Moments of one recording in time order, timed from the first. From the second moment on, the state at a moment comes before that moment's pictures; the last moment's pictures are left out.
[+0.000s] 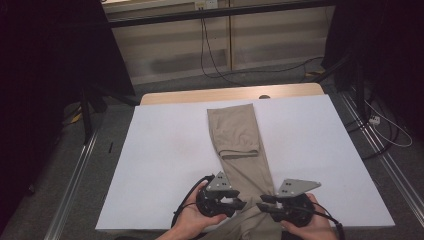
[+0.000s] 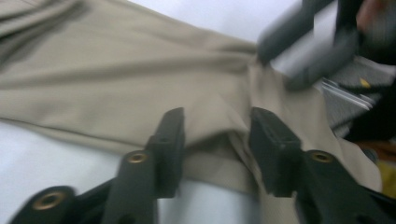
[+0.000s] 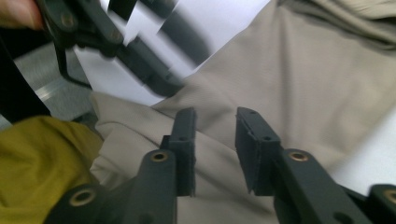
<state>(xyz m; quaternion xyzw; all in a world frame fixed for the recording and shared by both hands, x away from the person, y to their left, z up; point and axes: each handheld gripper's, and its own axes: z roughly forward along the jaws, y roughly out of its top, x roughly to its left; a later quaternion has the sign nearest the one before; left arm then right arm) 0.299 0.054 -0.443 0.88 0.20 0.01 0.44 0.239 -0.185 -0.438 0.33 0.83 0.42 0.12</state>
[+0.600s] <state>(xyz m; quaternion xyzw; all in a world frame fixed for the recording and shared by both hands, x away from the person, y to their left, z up) 0.307 0.052 -0.458 0.90 0.20 0.03 0.40 0.206 -0.197 -0.456 0.30 0.87 0.38 0.08</state>
